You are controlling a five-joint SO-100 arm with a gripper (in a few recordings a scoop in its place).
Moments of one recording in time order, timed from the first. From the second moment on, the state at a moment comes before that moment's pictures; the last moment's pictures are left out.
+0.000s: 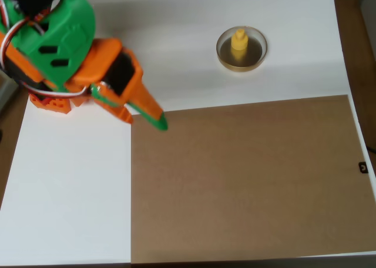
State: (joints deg) arm -5.4 129.4 107.4 89.3 -18.7
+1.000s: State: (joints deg) arm 13.6 153.1 133.5 67.2 -13.3
